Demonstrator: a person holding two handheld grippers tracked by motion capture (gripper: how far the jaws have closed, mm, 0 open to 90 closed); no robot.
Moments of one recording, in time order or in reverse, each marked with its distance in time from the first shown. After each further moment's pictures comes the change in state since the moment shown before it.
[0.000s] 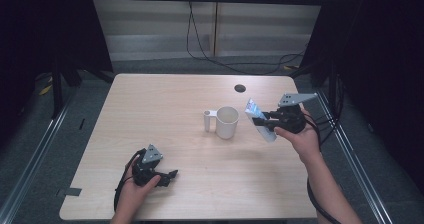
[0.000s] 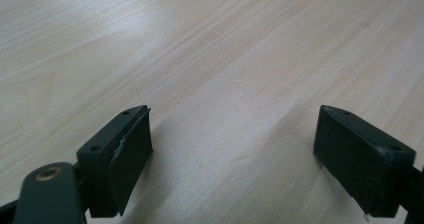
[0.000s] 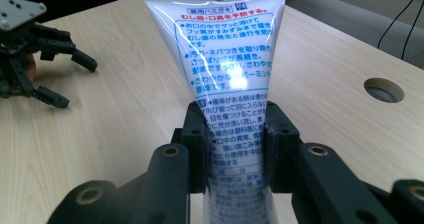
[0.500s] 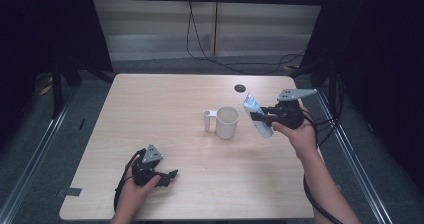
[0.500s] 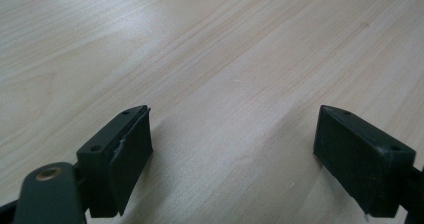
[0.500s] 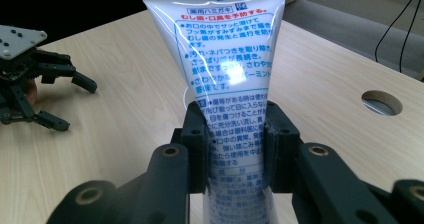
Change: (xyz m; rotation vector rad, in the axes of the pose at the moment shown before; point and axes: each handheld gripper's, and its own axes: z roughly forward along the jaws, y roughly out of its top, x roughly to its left) left arm 0.000 0.000 0.000 0.000 0.000 0.000; right arm -0.002 0.011 0.004 -0.041 -0.004 0.033
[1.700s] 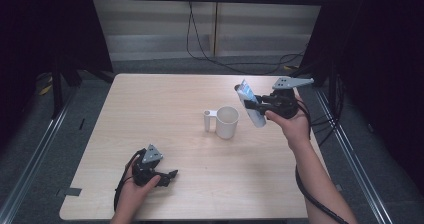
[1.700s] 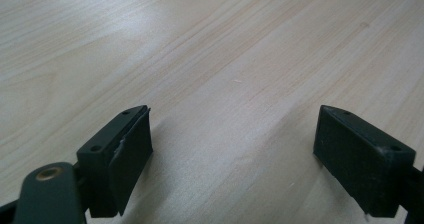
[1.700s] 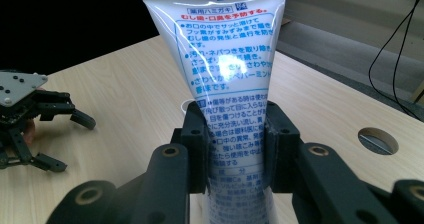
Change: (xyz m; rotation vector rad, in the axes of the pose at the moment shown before) left arm 0.000 0.000 0.000 0.000 0.000 0.000; right arm 0.003 0.032 0.009 -0.071 -0.015 0.003
